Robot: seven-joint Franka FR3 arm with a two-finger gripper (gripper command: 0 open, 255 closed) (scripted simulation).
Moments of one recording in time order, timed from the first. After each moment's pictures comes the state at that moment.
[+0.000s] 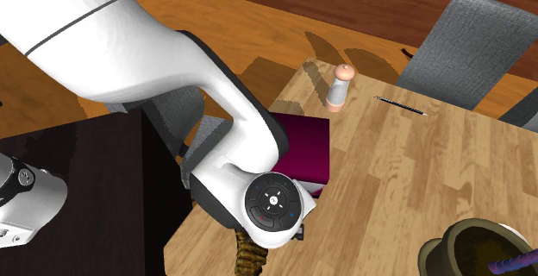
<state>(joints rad) -0.07 0.70 -0.37 -2.02 0.68 2.55 -2.08</state>
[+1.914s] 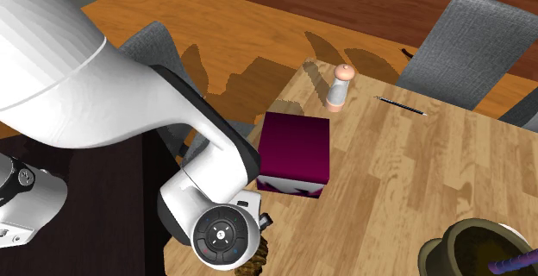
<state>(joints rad) -0.34 0.66 -0.11 -2.19 0.72 2.73 -2.96</state>
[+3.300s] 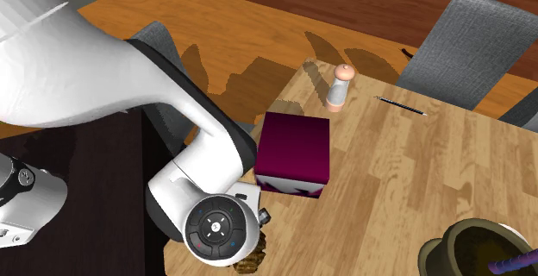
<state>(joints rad) -0.31 0.56 -0.15 -2.23 0.67 2.68 -2.91</state>
